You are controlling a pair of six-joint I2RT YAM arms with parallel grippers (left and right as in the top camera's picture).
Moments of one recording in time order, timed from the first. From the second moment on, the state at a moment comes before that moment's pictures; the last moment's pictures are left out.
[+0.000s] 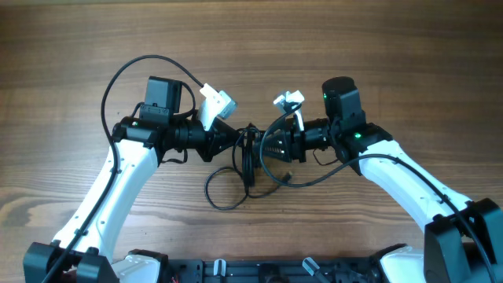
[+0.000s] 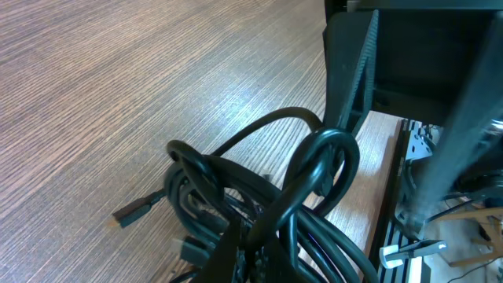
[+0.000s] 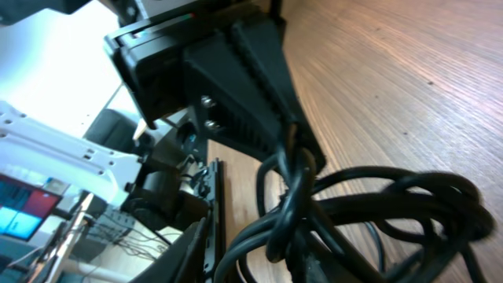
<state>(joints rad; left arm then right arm) -0.21 1.41 0.98 -0.67 0.84 0.36 0.38 1.52 0.83 -0.02 -1.20 0.13</state>
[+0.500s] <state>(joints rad) -0.21 1.41 0.98 -0.66 0.84 0.36 0.38 1.52 0.83 0.07 -1.06 0.35</state>
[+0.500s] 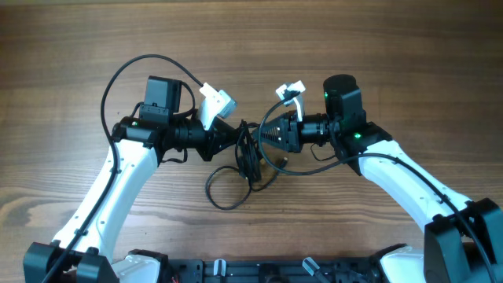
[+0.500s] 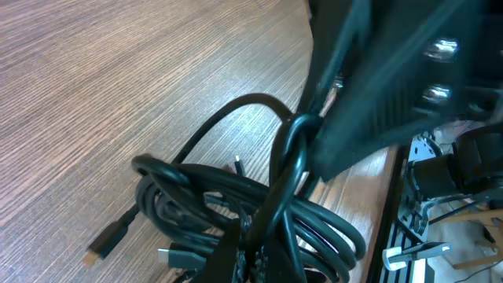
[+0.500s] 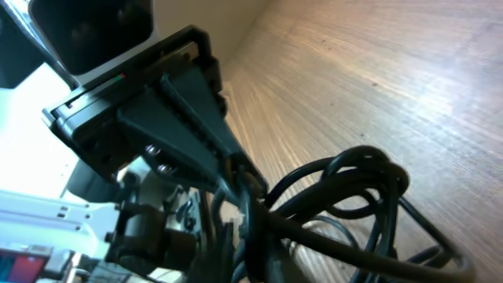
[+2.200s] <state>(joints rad) -0.01 1.52 0.96 -0.61 1.02 0.23 0.25 1.52 0.84 -0.08 -0.73 0.32</state>
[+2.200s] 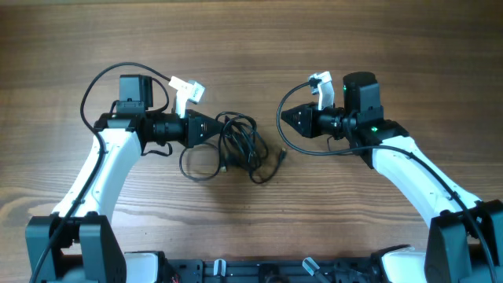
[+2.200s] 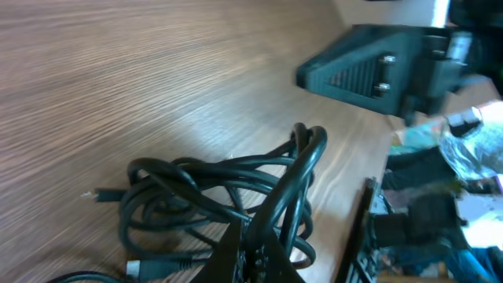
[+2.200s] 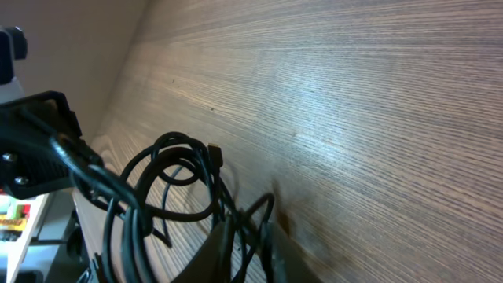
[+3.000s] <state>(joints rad) -0.01 1.52 0.96 -0.67 1.22 0.40 0.47 1.52 0.84 -0.09 -0.89 0.29</state>
